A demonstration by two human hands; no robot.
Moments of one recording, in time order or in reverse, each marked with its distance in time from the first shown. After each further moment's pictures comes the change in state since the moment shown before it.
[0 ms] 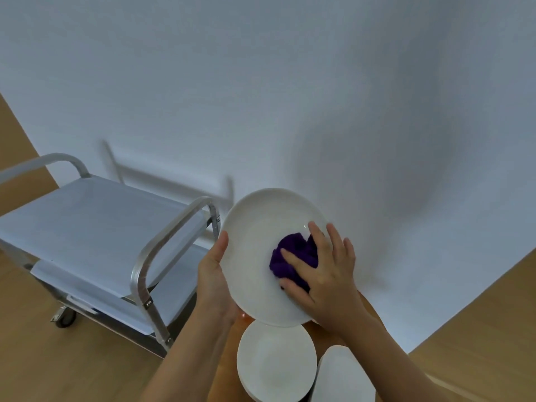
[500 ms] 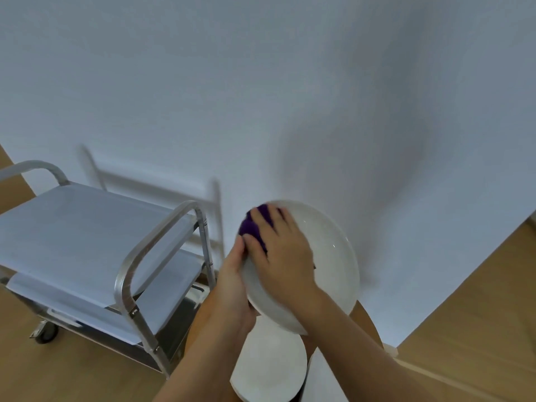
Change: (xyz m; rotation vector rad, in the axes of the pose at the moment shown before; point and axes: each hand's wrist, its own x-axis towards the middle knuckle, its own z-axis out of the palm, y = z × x) left_hand 0.004 -0.034 0.019 0.125 0.096 -0.012; right_hand 0.054 -0.041 -0.005 0.186 -0.112 0.286
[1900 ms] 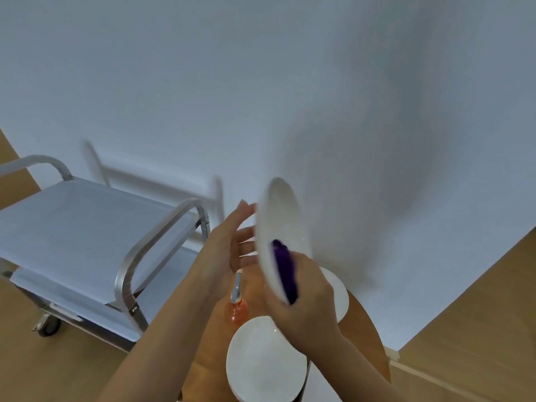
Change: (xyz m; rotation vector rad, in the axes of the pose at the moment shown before) left_hand 0.015 0.054 0.011 0.475 -0.175 0.082; right_hand -0.053 0.011 -0.014 0.360 0.168 0.052
